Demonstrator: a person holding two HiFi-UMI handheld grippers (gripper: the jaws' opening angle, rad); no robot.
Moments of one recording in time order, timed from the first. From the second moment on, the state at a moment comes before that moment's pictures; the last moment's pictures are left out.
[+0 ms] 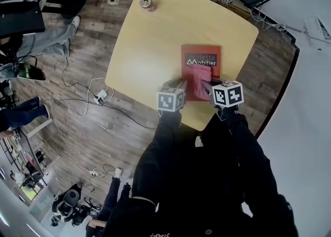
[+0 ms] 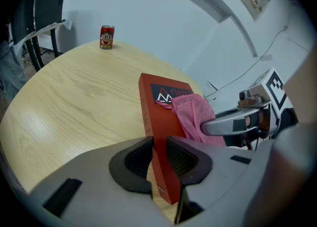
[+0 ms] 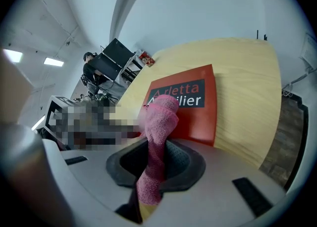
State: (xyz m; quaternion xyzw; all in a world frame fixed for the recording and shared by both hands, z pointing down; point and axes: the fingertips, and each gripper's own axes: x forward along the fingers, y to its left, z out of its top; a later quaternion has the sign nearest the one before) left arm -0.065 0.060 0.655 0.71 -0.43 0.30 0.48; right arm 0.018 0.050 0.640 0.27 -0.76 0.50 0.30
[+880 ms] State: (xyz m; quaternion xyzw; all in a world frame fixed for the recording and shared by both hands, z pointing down) left arm -0.064 0.061 0.656 0.71 -0.43 0.30 0.48; right arm 0.074 0.045 0.639 0.30 -0.76 0.49 0.30
